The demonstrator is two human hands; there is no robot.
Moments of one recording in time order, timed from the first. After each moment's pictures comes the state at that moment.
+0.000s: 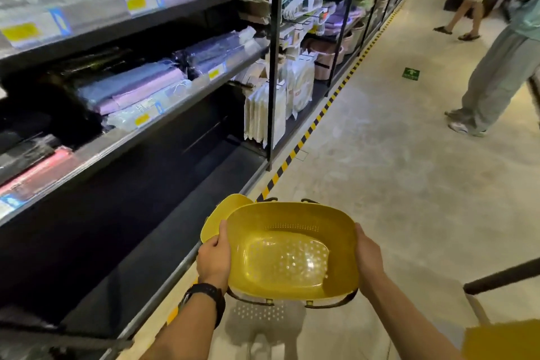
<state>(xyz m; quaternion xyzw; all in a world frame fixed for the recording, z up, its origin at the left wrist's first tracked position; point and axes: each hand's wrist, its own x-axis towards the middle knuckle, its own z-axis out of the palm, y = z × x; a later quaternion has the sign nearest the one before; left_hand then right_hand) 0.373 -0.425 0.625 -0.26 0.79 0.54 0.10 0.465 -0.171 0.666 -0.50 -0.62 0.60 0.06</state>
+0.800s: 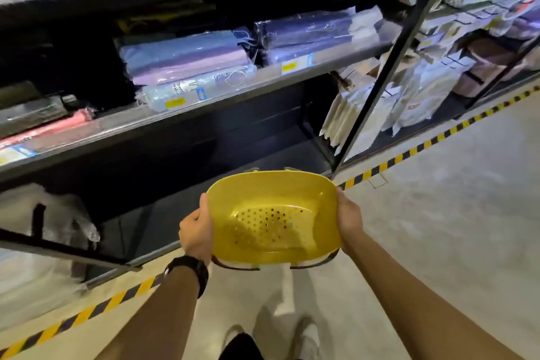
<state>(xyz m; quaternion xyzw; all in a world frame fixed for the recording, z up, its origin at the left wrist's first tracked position) 0.198 -0.377 0.610 -0.53 0.66 0.53 -0.06 0.113 -0.119 0.643 -0.29 -0.72 0.61 -0.17</state>
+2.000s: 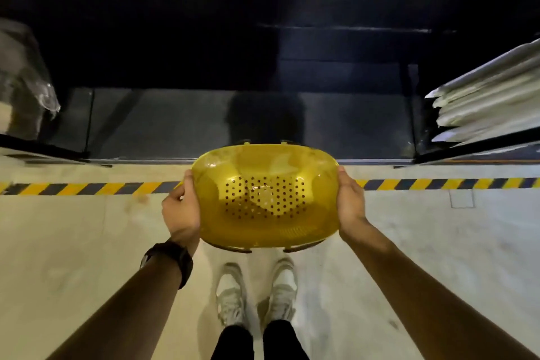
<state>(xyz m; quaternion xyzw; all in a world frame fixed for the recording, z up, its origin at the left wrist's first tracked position) 0.108 -0.429 0.268 -0.70 0.47 0.51 -0.16 -0.078 -0.234 0.291 -0.24 -0.75 0.51 -0.35</state>
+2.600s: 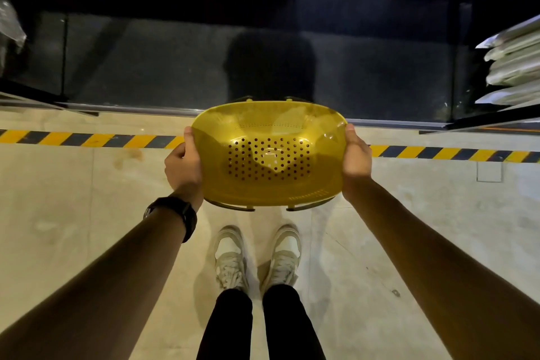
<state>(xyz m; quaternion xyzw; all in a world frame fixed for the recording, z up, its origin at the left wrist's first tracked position) 0.110 -0.426 0.191 -0.71 0.46 0.51 -0.13 -0.076 -0.250 0.207 -0.27 -0.71 0.54 -0.36</state>
